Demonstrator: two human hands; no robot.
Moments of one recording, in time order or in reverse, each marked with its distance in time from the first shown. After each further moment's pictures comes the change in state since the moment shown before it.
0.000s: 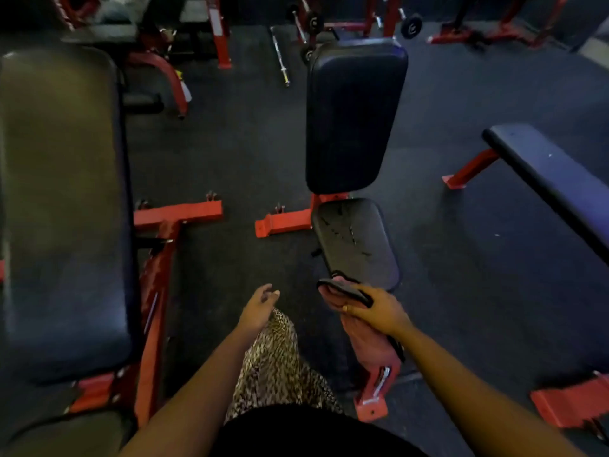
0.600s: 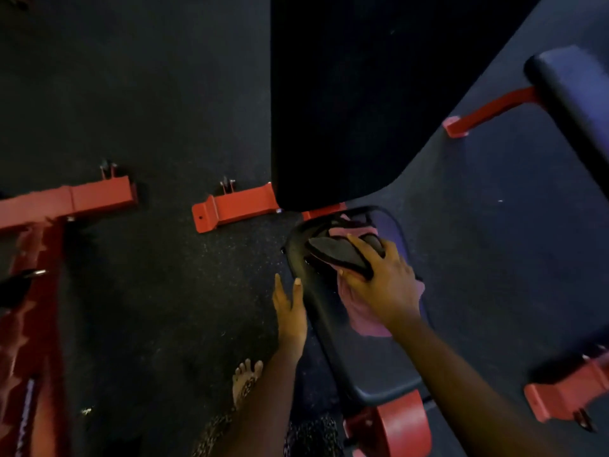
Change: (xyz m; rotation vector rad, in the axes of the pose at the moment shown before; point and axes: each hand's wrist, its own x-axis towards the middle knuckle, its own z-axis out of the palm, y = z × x) left_hand 0.334 0.063 0.145 -0.271 -0.003 -0.202; right_hand 0.352 0.033 -0.026 -0.379 0.338 0.127
